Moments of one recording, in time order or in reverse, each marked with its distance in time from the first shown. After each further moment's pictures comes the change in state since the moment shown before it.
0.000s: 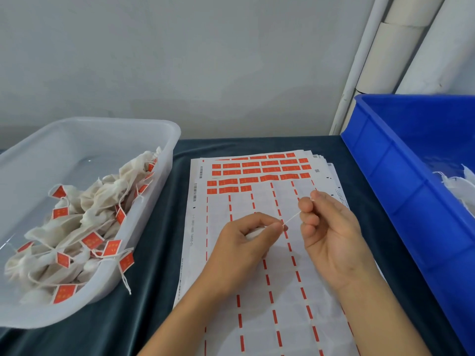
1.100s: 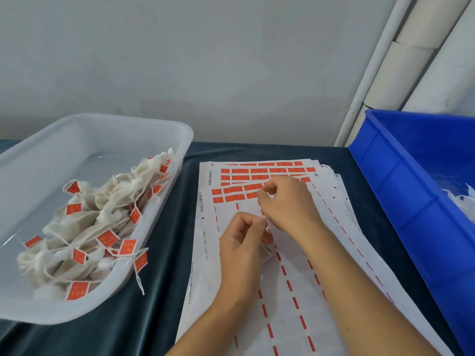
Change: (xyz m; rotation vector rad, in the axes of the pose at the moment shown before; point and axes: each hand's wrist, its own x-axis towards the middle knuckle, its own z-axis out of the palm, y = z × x) left_hand -0.006 -0.002 0.020 -0.394 0.433 -0.138; right_hand 0.081 0.032 0.050 -1.601 0.076 -0.306
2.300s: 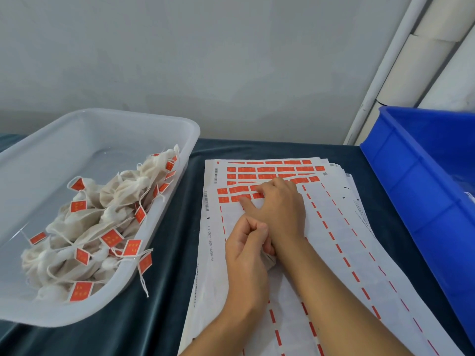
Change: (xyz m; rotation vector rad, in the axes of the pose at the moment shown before) left_hand -0.003 0.001 0.000 -0.234 0.015 0.011; right_hand 0.002 0.007 0.057 -0.187 0.179 -0.110
